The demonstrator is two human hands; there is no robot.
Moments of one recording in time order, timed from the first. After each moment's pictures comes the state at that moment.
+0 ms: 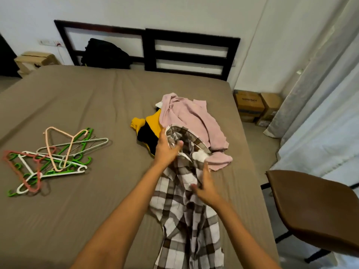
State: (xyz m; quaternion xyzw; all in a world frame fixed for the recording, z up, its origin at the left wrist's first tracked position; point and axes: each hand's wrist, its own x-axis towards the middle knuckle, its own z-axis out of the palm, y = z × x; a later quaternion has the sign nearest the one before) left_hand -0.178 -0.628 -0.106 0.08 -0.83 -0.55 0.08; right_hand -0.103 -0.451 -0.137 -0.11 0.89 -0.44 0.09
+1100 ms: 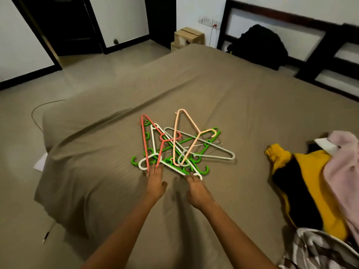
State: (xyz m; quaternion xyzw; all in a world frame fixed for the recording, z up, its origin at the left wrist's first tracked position) left_hand -0.078 -1.091 -0.285 0.44 -0.86 -0.27 -0.02; right_hand -0.189 -0.963 -0.275 -0.46 0.83 -0.12 0.28
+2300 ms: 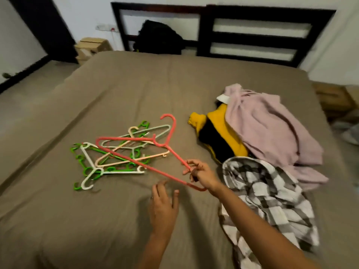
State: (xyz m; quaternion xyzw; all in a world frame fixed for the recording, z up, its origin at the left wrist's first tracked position) left_hand -0.075 -0.868 -0.220 0.23 -0.90 -0.33 0.14; right_hand -0.211 -0.761 -0.197 -0.08 0.71 -0.63 0.32
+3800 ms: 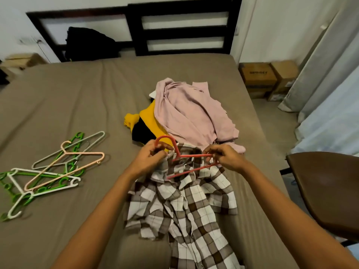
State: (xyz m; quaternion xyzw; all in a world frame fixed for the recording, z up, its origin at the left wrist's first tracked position) left_hand -0.223 -0.680 -0.146 -0.05 -0.85 -0.52 -0.08; right_hand -0.257 -0.391 -0.162 -0.15 0.87 -0.43 0.21
